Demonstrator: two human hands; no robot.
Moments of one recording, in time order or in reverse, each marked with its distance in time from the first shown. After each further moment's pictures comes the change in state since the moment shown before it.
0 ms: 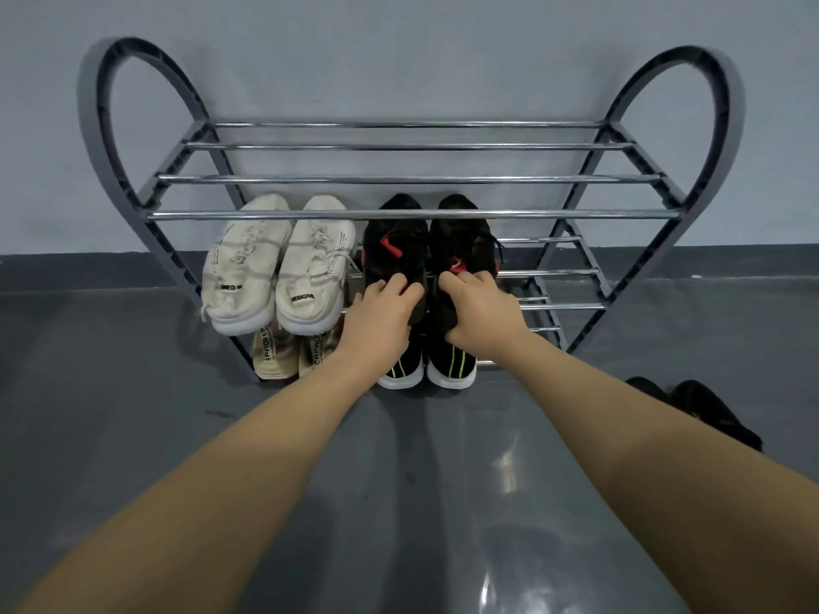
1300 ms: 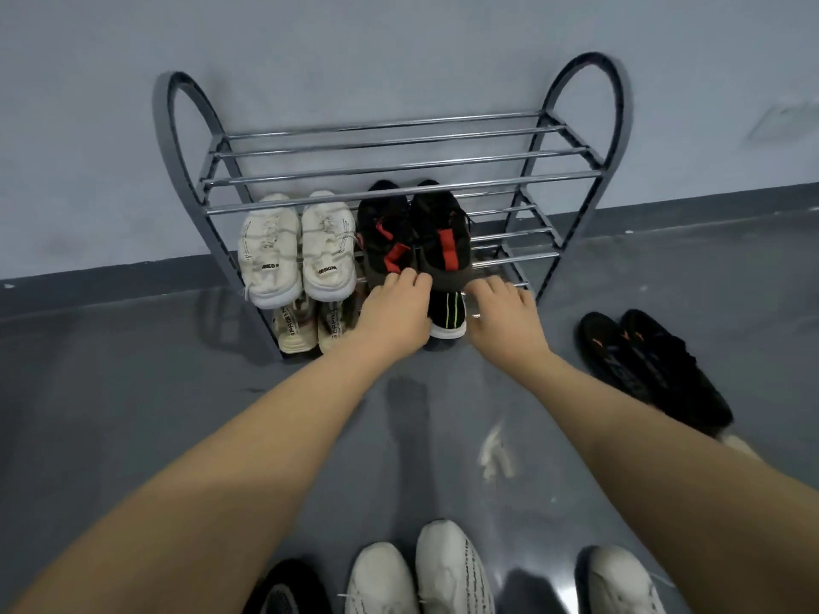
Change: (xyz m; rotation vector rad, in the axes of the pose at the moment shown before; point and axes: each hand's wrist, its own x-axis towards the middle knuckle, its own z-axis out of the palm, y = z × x) left_hand -0.085 0.016 -0.058 -0.027 -0.087 0.147; right_hand -0.126 -0.062 -0.013 -0.042 0.221 0.258
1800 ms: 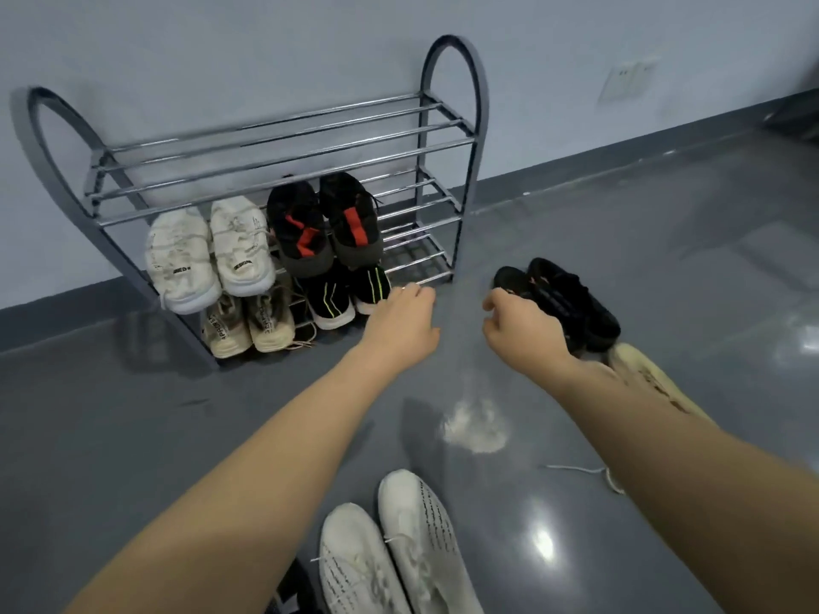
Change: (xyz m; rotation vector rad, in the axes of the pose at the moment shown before) left_hand -0.051 0.102 0.007 -0.116 -0.117 0.201; right_hand -0.121 0.066 -0.044 0.084 -0.058 0.378
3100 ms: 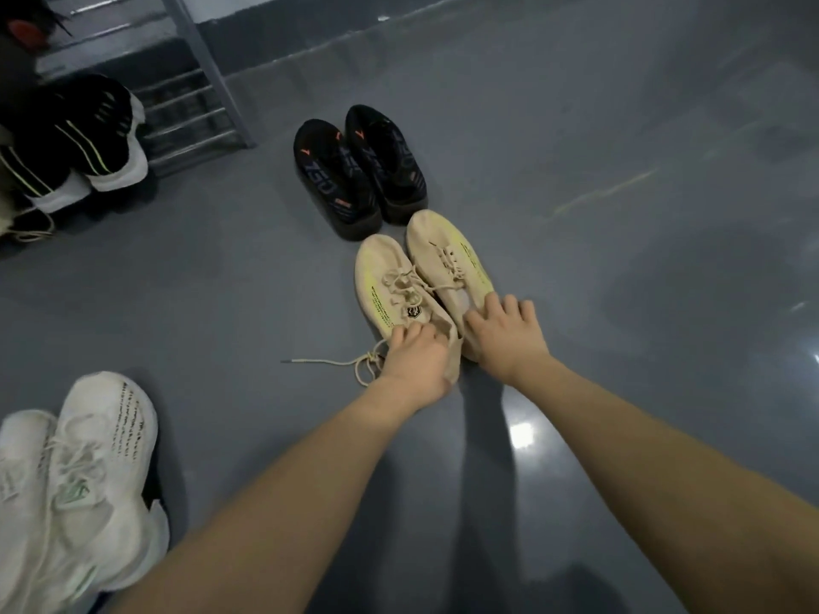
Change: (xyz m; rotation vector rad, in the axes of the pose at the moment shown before) left_hand 0.031 0.370 0.323 0.168 -0.388 0.055; right_hand -0.097 0.445 0.070 -0.491 -0.343 -0.181
